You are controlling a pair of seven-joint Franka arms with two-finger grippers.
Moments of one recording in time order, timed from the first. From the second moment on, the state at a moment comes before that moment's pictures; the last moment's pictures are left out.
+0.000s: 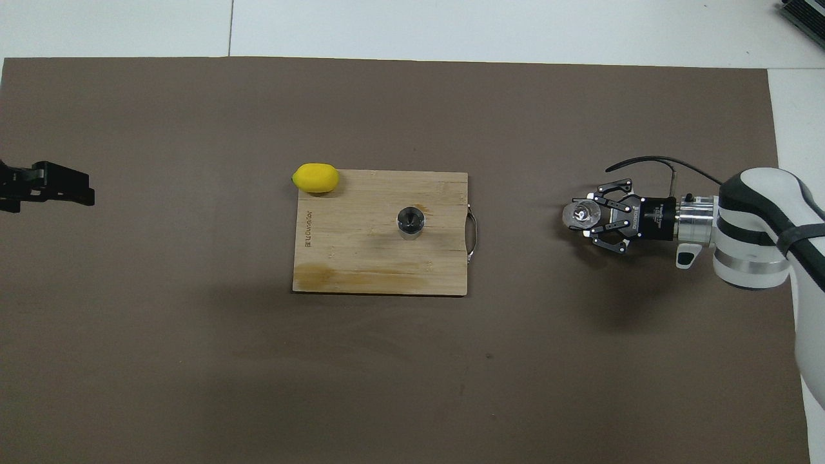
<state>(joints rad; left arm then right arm) 0.02 0.00 -0.02 -1.63 0.00 1.65 -0.04 -0.15 0.46 -0.06 -1.99 1.22 1.95 0.66</state>
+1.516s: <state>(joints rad) 0.02 0.00 -0.03 -1.63 0.00 1.65 -0.05 -0.15 0.46 -0.06 -2.01 1.21 1.95 0.63</state>
